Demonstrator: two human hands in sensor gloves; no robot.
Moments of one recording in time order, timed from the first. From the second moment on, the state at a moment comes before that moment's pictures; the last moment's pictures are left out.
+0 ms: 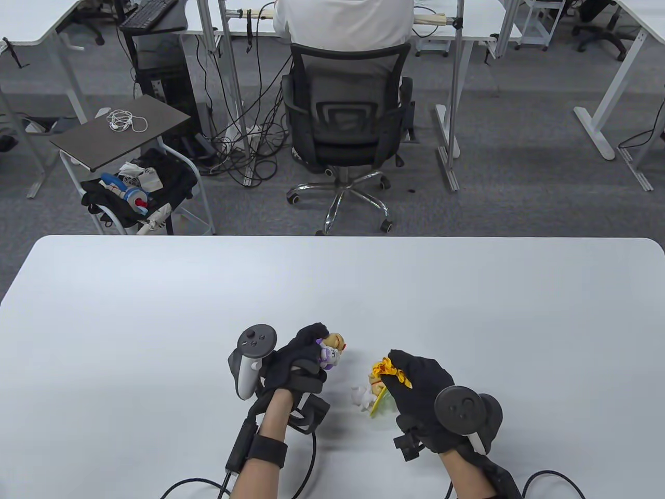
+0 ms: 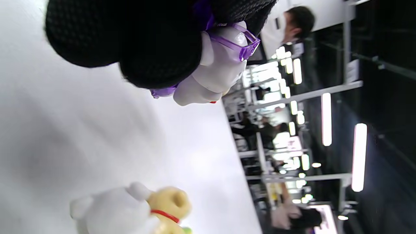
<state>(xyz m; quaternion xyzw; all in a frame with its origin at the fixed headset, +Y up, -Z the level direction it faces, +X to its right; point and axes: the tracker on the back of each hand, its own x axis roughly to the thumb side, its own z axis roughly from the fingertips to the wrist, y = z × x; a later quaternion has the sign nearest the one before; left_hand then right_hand) -0.131 -0.770 -0.421 -0.16 0.04 0.58 0.80 0.165 -0.712 -0.331 0.14 -0.20 0.90 0.37</state>
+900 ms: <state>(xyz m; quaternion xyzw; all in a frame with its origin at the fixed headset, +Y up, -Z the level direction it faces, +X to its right) -0.150 -0.787 -0.451 -0.14 0.12 0.45 0.87 0.182 -0.726 -0.345 0.10 -0.17 0.90 0.39</state>
